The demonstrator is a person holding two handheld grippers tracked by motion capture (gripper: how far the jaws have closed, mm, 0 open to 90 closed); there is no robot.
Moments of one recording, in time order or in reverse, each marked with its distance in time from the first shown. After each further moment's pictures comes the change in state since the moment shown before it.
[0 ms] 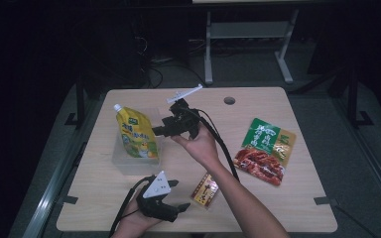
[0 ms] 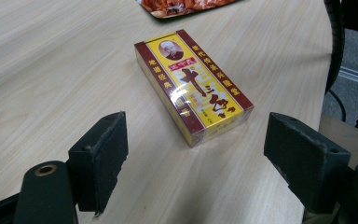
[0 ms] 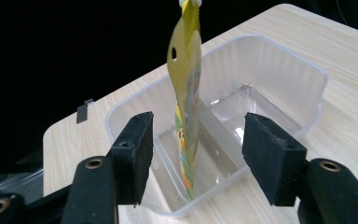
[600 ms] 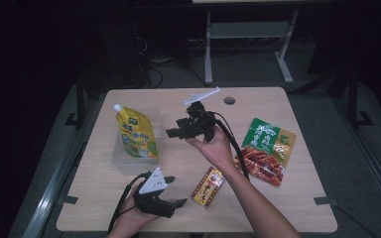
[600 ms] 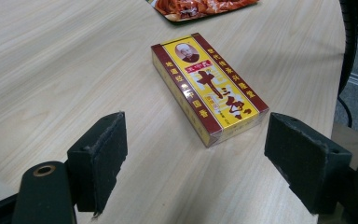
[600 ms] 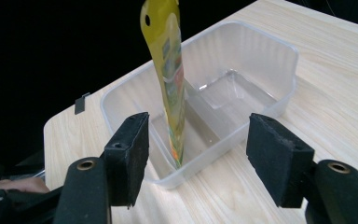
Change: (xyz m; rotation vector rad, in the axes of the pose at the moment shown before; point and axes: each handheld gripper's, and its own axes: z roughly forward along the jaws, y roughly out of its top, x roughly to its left) left arm 0.011 -0.001 -0.005 -0.013 0.020 -0.011; right arm -0.014 -0.022 -0.029 -0.011 -0.008 0.030
